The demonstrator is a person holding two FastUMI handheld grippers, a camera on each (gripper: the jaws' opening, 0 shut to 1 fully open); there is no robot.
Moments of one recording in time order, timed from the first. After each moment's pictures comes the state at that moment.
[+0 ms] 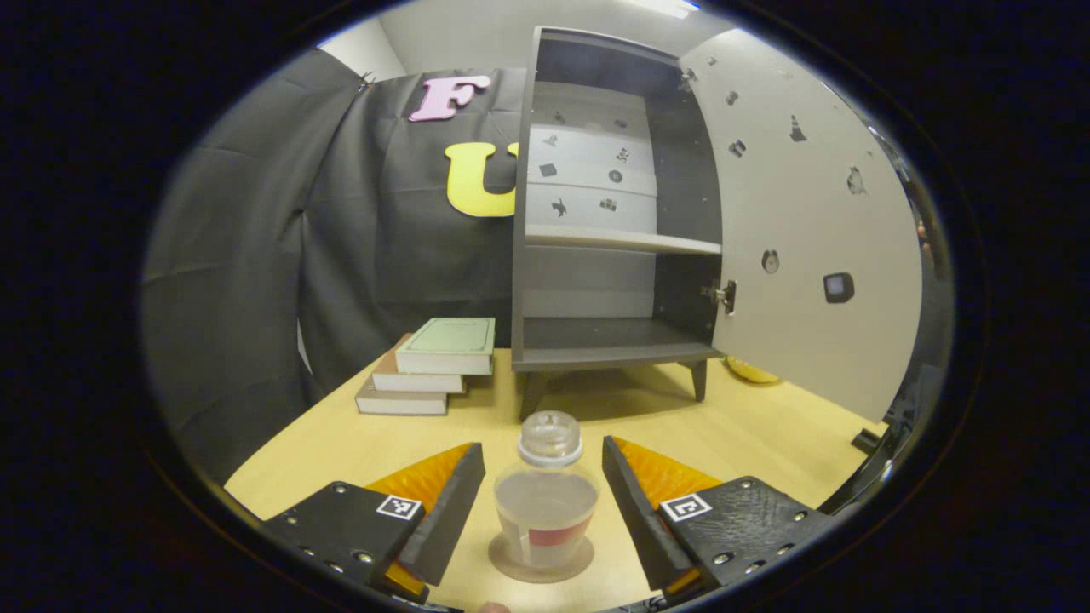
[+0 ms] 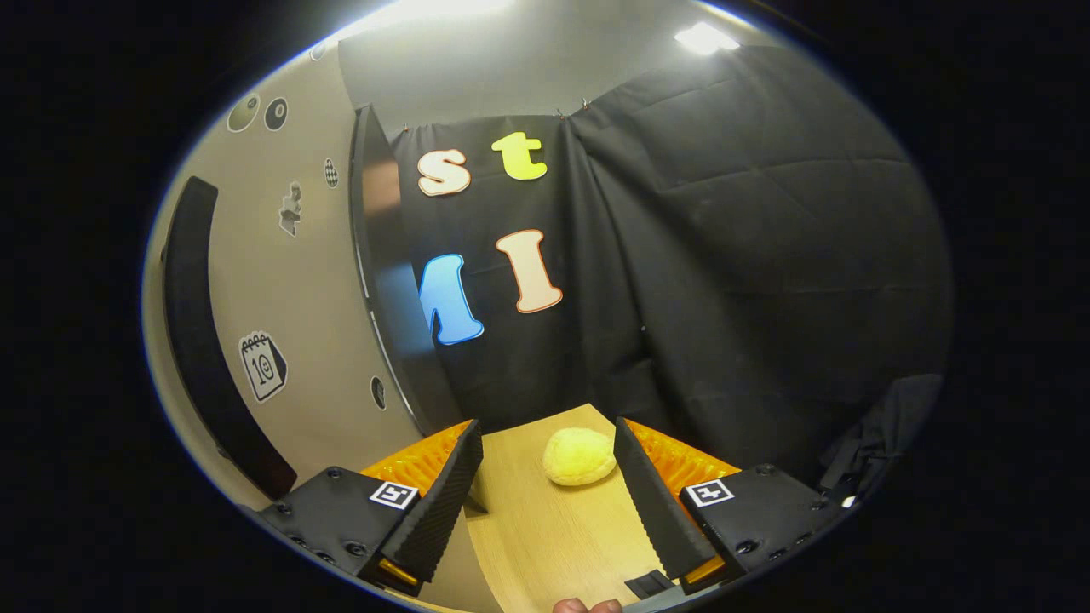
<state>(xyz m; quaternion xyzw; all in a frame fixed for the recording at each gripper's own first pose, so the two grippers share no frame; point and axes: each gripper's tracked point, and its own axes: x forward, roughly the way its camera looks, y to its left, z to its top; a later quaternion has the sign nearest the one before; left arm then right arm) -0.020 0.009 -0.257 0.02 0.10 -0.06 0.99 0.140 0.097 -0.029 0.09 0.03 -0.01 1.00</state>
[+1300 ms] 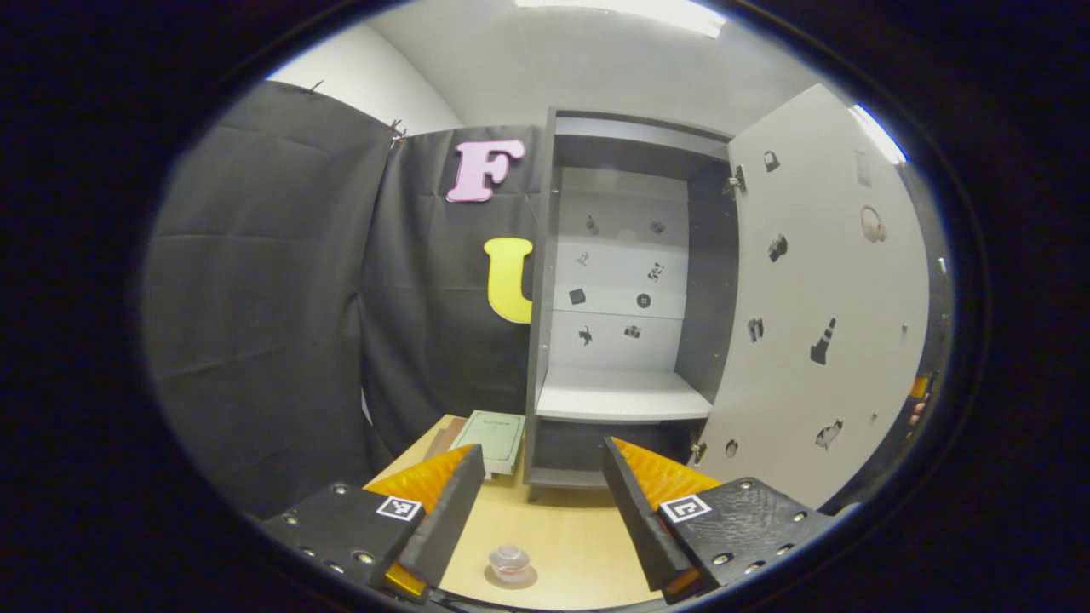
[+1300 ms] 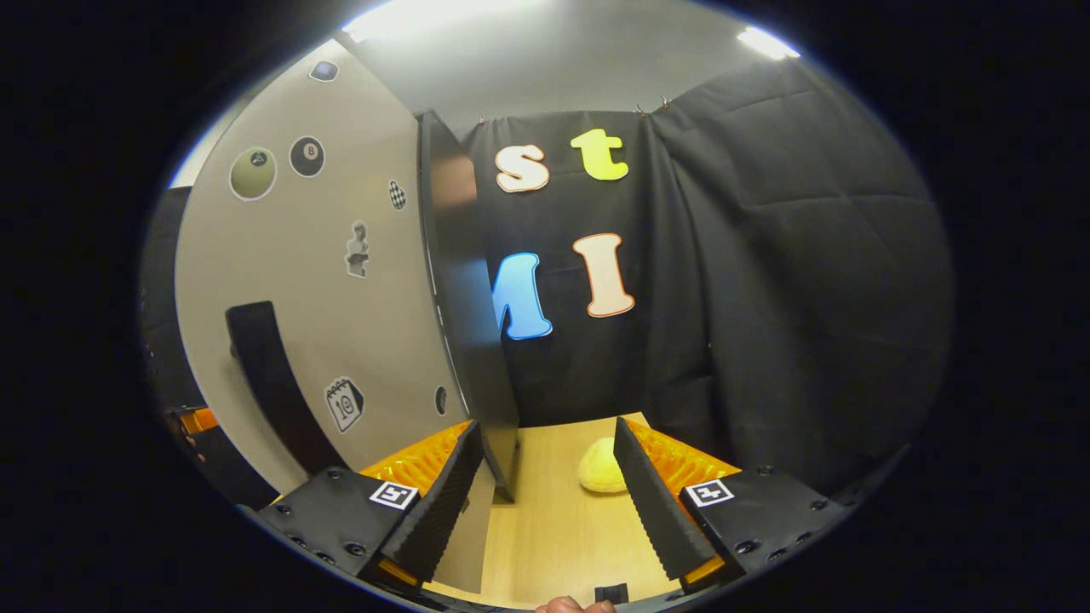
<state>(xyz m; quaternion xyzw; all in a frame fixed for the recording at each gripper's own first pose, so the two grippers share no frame) -0.066 -0.049 0.038 0.01 0.06 0.05 1.00 0.114 0.111 0.040 0.04 0.05 0.15 0.99</state>
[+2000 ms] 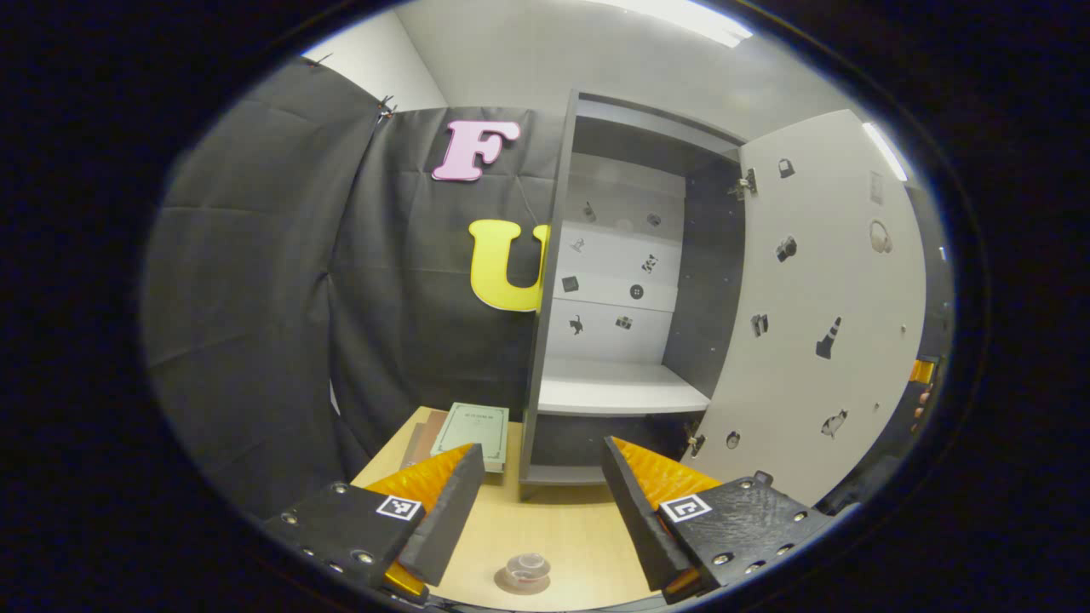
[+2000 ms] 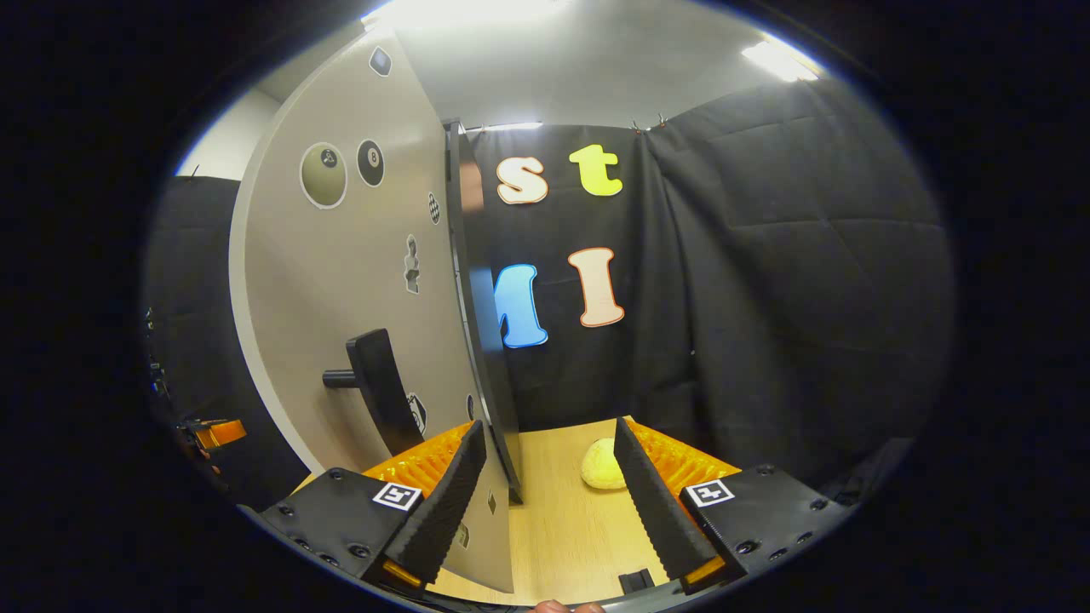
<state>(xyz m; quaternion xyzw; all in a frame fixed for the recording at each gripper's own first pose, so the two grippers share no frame) -0.032 0.013 0.027 -0.01 0.07 -0.02 1.00 0.070 0.157 0.054 0.02 0.04 0.09 1.00</state>
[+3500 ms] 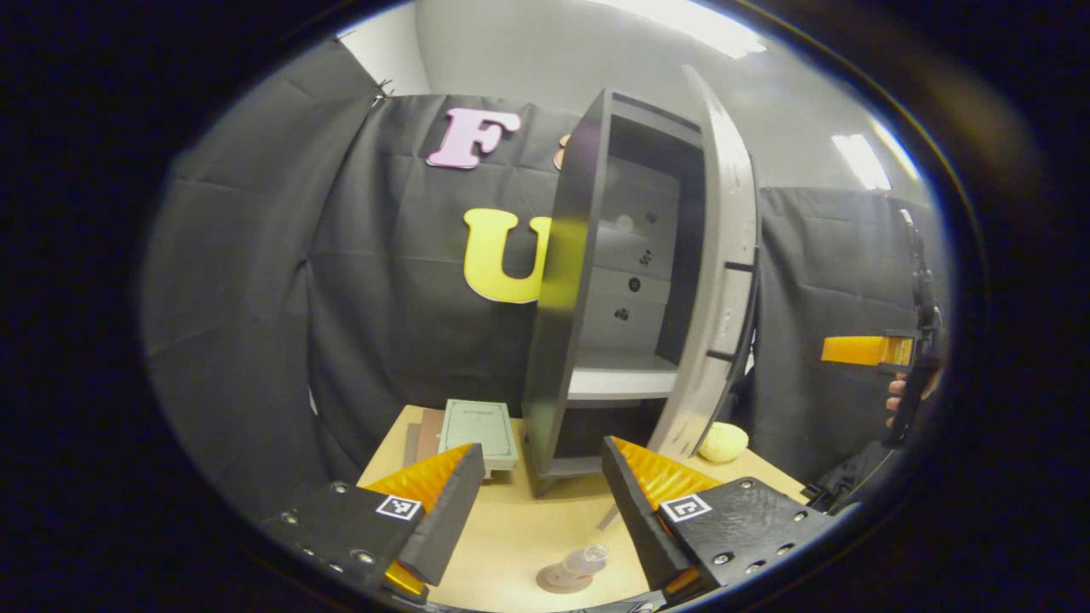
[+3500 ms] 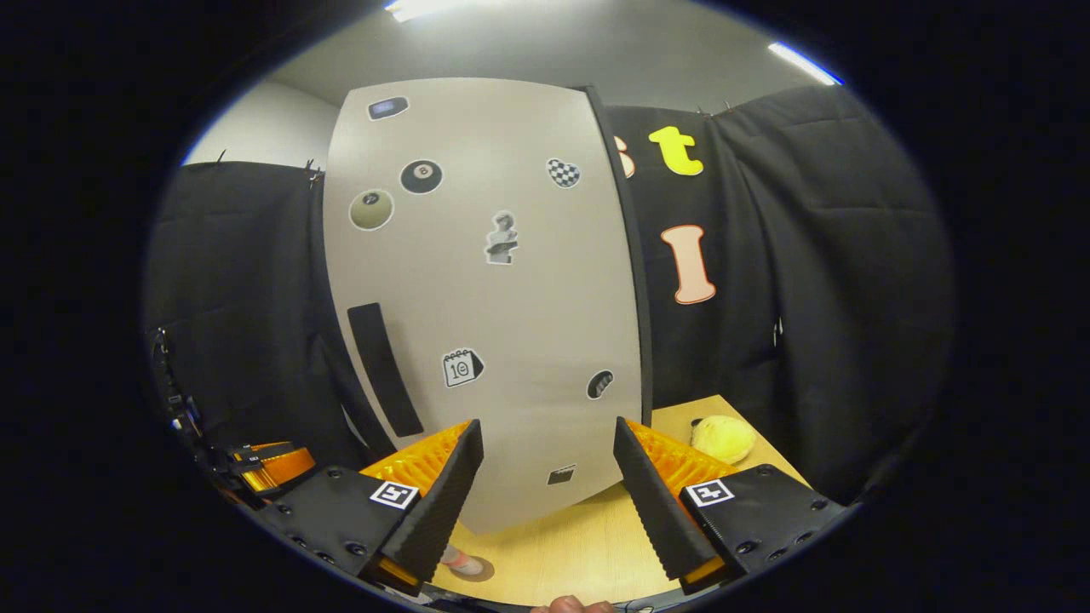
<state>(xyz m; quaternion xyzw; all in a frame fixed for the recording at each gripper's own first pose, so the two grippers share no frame) -0.015 0.076 0.008 -0.02 0.08 -0.10 0.99 0.058 0.358 0.021 0.04 0.06 0.16 0.98</state>
